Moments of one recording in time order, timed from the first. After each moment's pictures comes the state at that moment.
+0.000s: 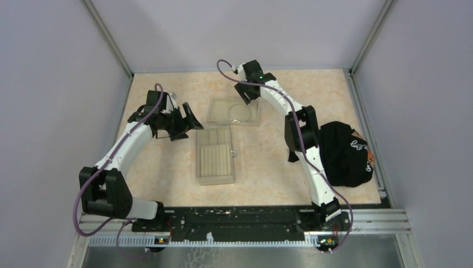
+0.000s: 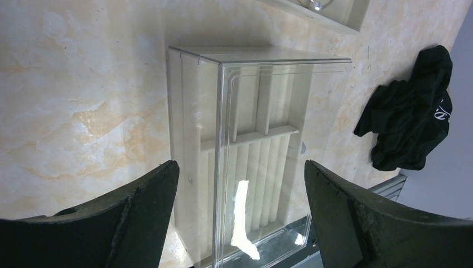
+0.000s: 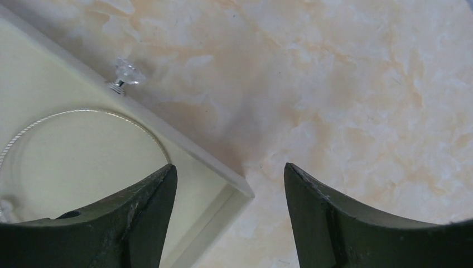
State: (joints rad) left arm -0.16 1.39 1.07 -0.60 0.37 -0.55; right arm 0.47 2.46 2.28 -0.69 0.10 -0.26
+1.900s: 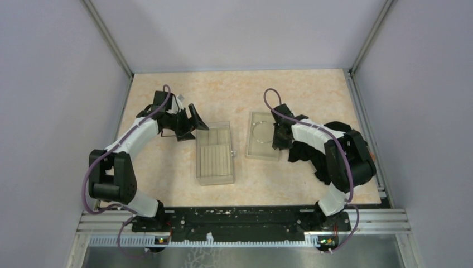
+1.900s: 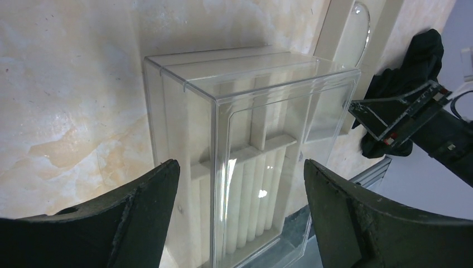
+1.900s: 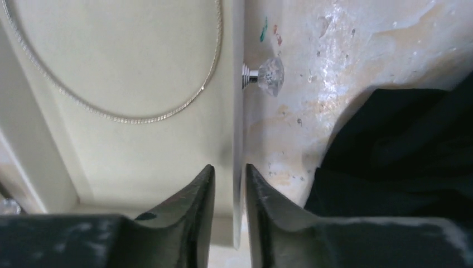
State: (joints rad) left arm -0.16 1.54 1.07 -0.50 0.48 -0.55; right arm 0.44 1.64 1.01 -0.55 0.10 0.54
